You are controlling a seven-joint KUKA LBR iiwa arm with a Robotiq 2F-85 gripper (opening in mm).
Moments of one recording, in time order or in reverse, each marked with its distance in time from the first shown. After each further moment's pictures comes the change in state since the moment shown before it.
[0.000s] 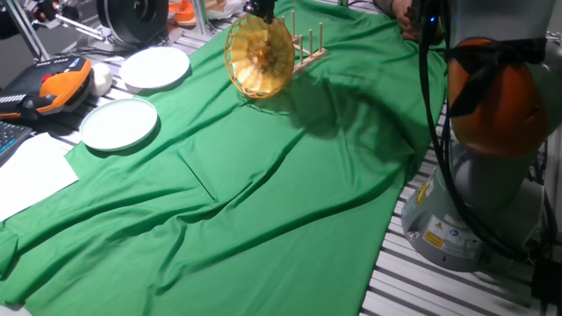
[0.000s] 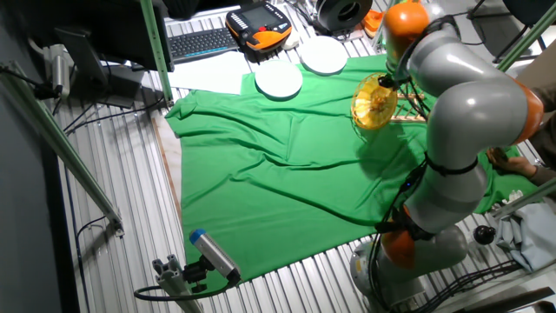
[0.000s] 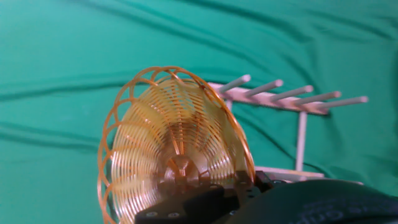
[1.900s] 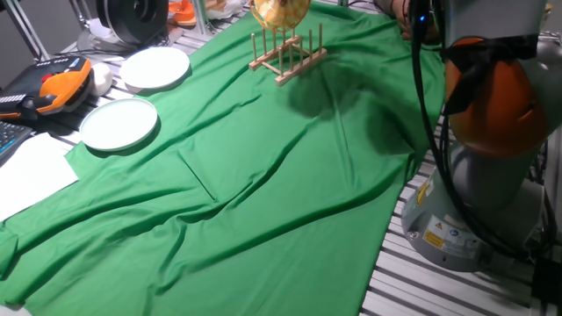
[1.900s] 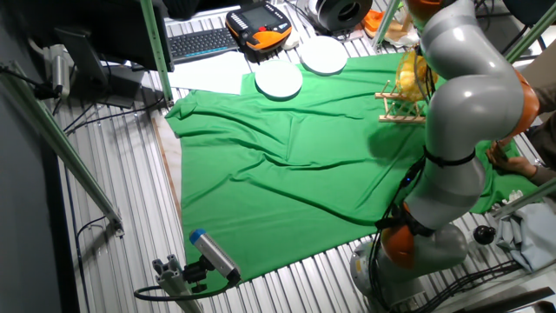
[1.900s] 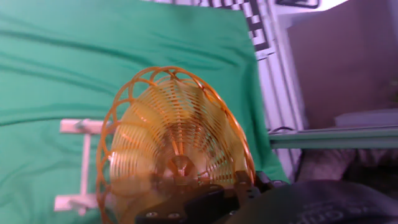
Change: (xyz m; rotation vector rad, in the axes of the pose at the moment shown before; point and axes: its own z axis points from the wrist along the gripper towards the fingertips) arm -0.046 -0.150 -0.066 0.249 0.017 0.082
